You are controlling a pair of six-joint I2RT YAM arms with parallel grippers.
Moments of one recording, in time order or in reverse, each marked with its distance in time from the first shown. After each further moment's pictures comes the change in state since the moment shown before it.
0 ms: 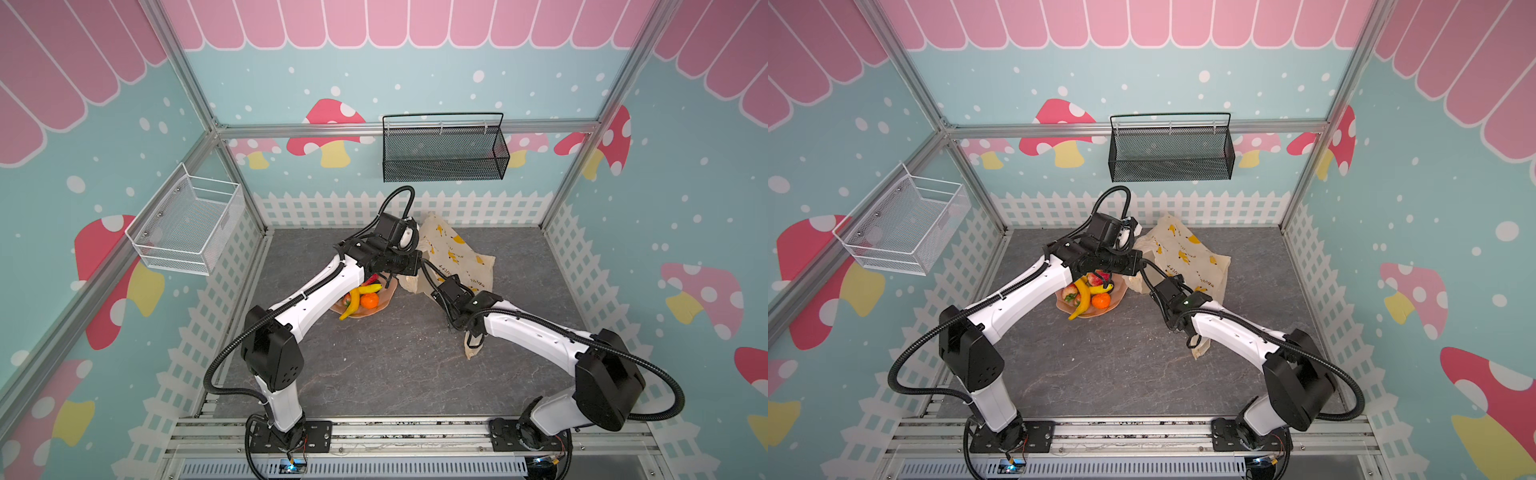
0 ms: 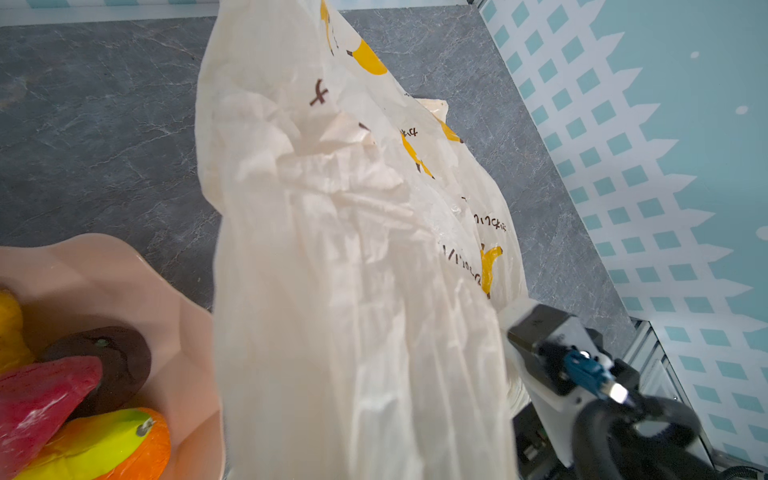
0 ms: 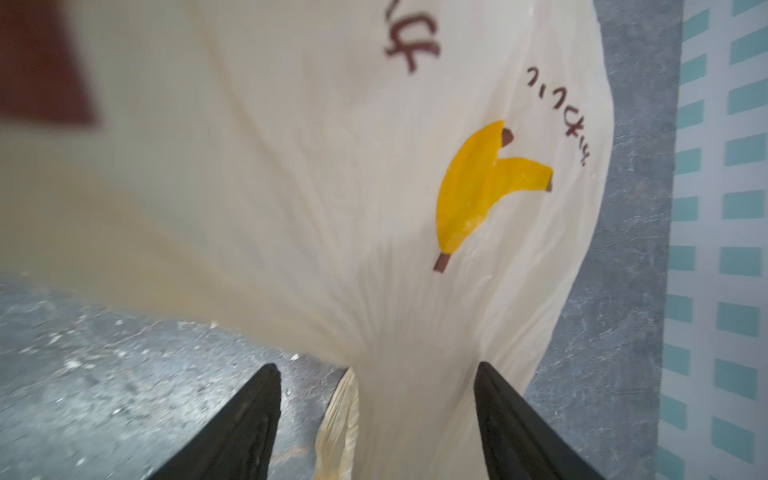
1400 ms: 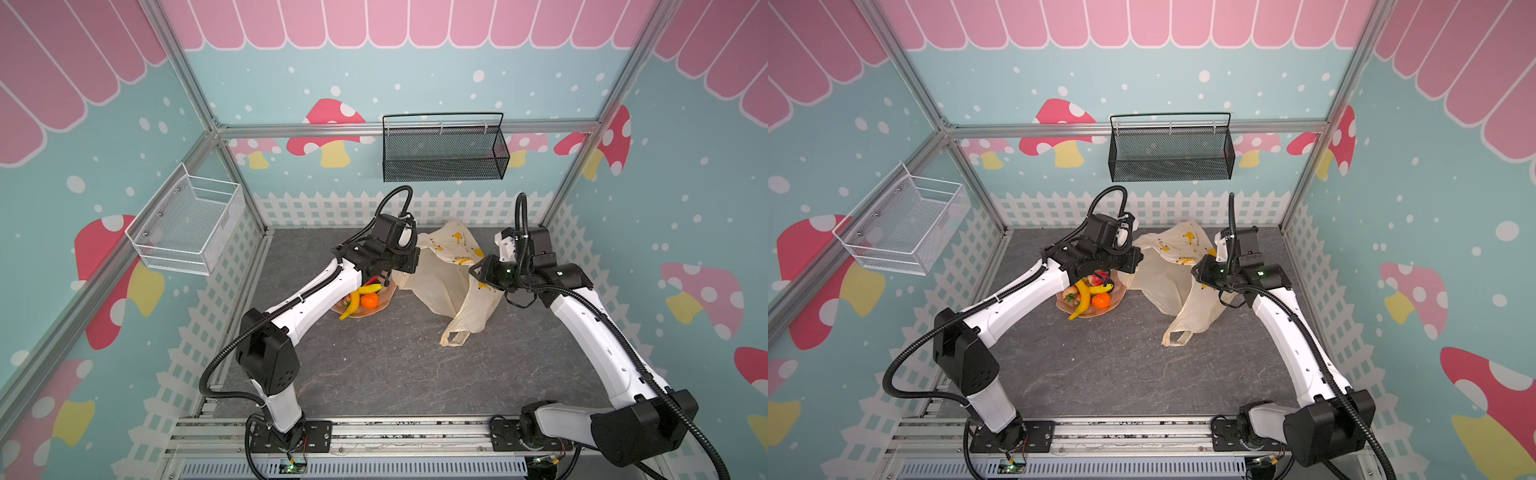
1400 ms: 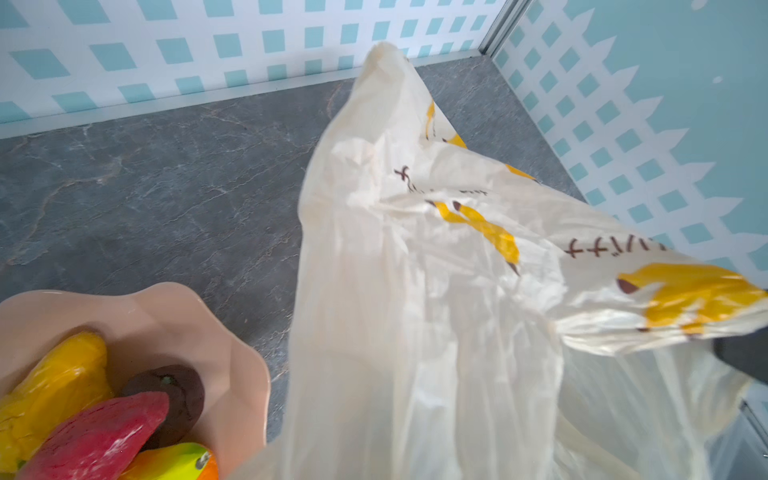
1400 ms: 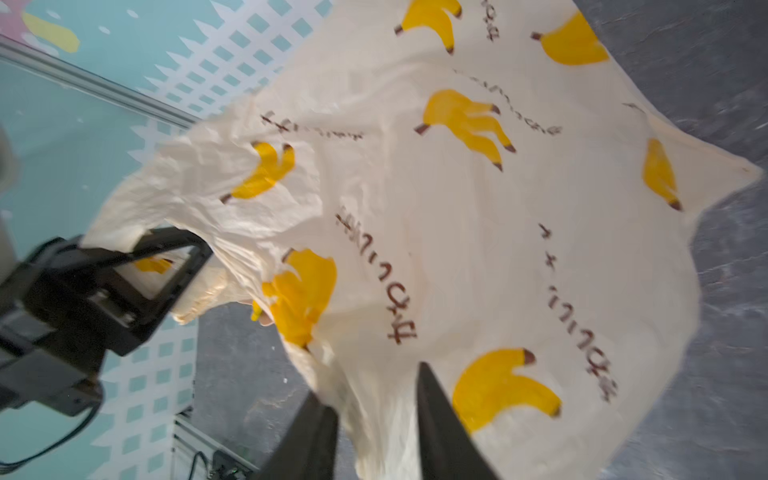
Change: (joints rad) left arm 0.000 -0.035 -0.053 0.118 -0.092 0.052; right arm -0.482 -0.237 0.277 -0.041 -0.840 0.133
